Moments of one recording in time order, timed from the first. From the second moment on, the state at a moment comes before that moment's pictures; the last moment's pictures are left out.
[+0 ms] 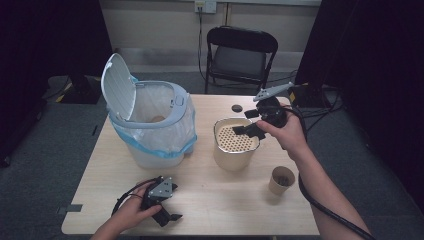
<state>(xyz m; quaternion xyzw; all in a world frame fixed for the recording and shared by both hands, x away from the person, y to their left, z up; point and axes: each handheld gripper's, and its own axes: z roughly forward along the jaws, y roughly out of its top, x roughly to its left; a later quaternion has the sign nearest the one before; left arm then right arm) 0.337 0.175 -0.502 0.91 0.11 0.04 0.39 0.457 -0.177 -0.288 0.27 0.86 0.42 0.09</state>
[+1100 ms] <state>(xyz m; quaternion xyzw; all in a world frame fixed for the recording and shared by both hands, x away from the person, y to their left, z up) 0.336 0.175 -0.502 0.91 0.12 0.04 0.39 0.424 -0.233 -0.329 0.30 0.85 0.42 0.09</state>
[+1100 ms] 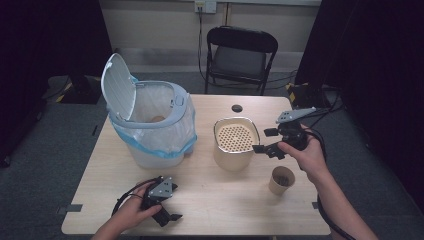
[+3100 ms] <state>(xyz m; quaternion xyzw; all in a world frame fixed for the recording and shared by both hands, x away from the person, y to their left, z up) 0.336 0.174 -0.503 0.91 0.12 0.04 0.39 0.374 -0.320 -0.417 0.33 0.83 0.44 0.10</state>
